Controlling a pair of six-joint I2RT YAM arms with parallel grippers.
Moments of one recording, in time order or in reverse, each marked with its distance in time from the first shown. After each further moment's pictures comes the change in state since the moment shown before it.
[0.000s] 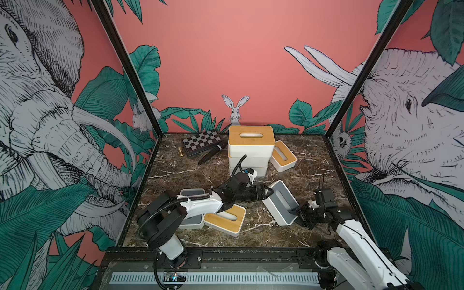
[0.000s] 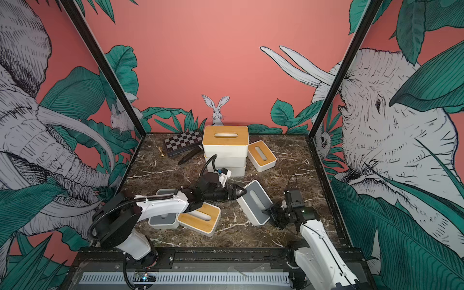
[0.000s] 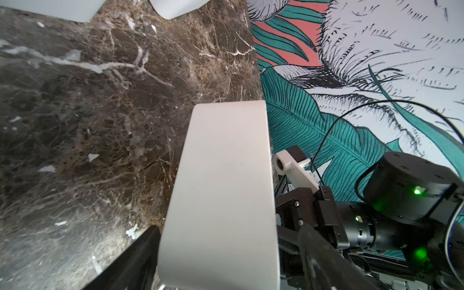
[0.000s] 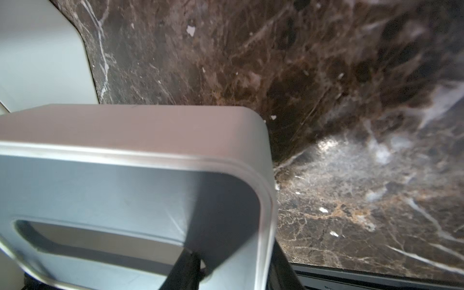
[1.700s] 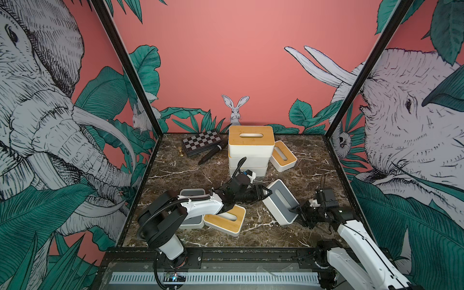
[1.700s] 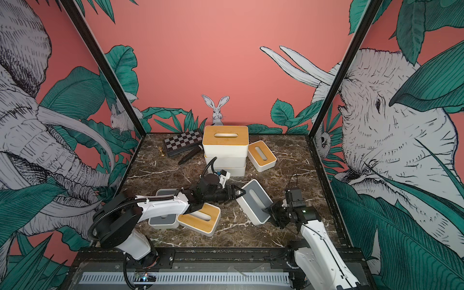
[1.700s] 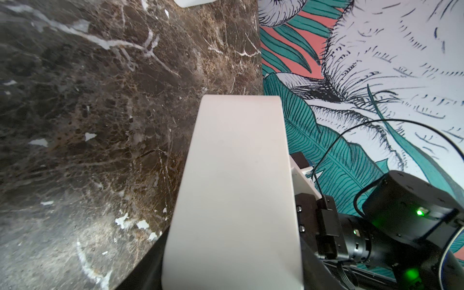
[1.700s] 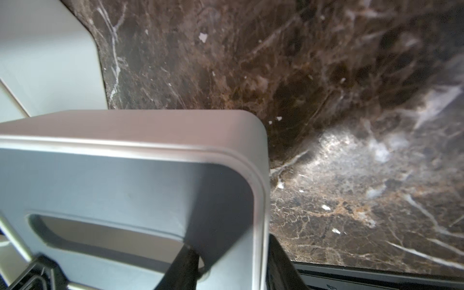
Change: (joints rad) left arm -0.013 -0.005 -0.024 0.012 -0.045 -0.137; right arm -0.002 -0.011 0.037 -0.017 0.006 -0.003
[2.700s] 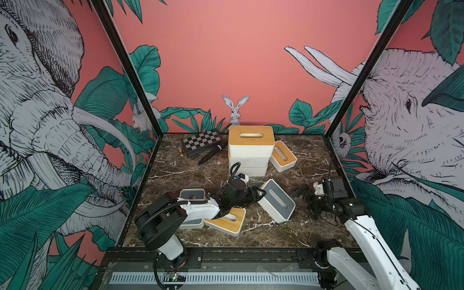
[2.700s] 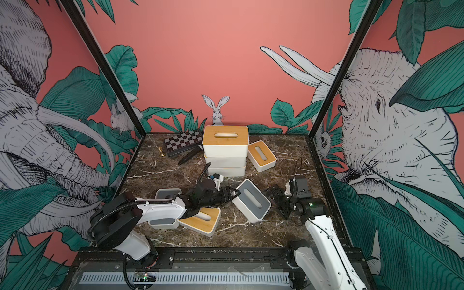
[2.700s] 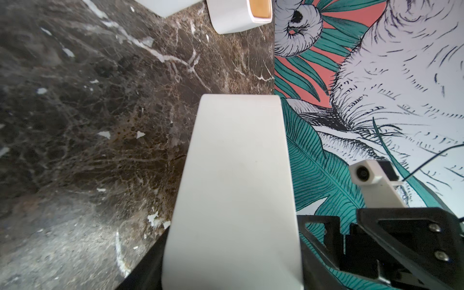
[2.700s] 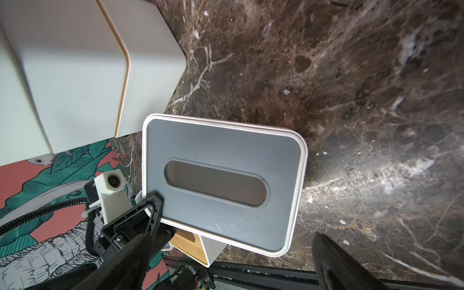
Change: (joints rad) left arm 0.000 -0.027 -0.120 0.107 -0.111 -0.092; right arm 0.000 0.033 0.271 -0.113 0.096 -0.196
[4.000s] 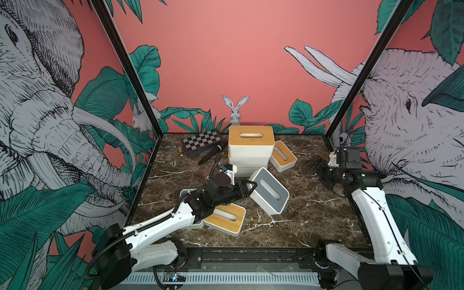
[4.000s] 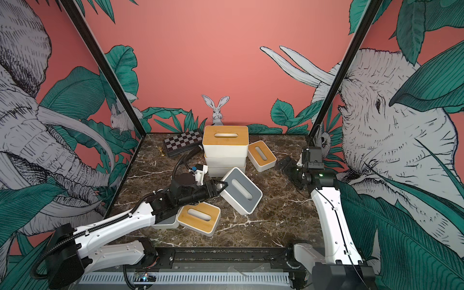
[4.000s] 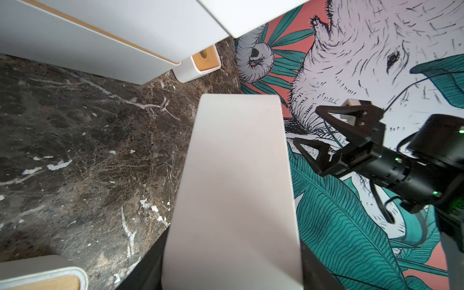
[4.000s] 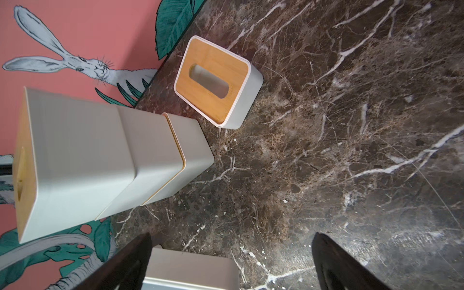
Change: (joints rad) left arm 0.028 -0.454 0.091 -0.447 -0.056 0.138; right arm -0.172 0.288 0.397 0.013 0.127 -0.204
